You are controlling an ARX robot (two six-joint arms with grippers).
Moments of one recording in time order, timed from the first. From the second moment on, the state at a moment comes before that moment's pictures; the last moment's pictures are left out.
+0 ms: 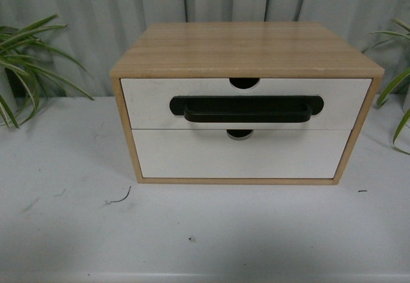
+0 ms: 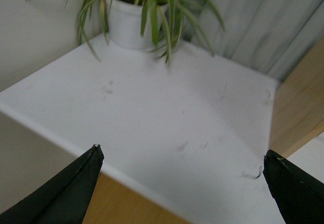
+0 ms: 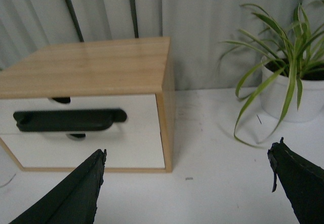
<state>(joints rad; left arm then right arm) -0.06 0.40 0.22 -0.13 -0.41 -0.31 0.00 0.46 0.14 0.24 -0.07 0.05</state>
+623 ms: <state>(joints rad) -0.18 1.38 0.85 0.24 0.06 -0.01 0.15 1.44 0.76 0.57 -0.24 -0.43</state>
